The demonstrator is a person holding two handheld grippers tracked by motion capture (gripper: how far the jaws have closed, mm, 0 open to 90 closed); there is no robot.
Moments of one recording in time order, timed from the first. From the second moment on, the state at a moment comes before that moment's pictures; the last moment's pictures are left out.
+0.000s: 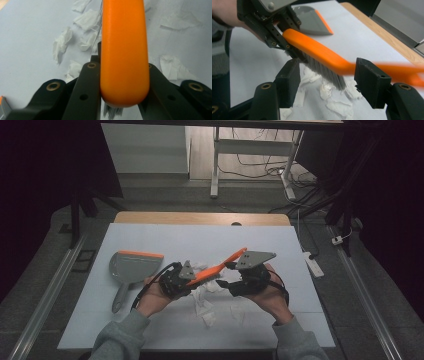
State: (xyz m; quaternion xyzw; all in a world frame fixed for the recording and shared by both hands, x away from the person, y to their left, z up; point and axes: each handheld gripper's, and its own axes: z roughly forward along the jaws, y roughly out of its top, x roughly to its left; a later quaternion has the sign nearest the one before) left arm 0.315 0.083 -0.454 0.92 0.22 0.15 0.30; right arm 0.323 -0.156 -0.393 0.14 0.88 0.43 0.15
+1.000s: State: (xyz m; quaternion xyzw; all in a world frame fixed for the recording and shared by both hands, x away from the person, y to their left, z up) left arm 0.304 0.049 -0.465 0.95 0.13 0.14 0.25; right arm 0.330 -0.130 -0.440 0.07 0.96 0.25 0.14
